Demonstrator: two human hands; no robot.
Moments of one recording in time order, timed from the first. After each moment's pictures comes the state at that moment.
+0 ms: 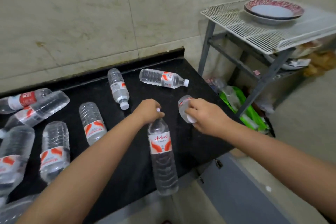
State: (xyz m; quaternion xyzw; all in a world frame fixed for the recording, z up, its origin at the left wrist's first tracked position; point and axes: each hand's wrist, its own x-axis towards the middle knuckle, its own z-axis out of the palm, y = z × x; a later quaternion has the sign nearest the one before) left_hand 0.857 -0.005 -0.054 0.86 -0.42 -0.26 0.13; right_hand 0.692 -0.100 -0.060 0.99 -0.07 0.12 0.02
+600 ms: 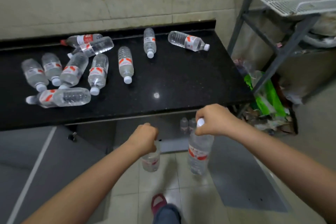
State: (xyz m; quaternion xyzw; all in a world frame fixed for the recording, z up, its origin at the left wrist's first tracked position) left_hand 0.631 0.188 -0.106 0.89 -0.37 -0.24 -0.07; right_hand 0.533 0.018 -0.056 0.96 -0.17 -0.12 -0.18
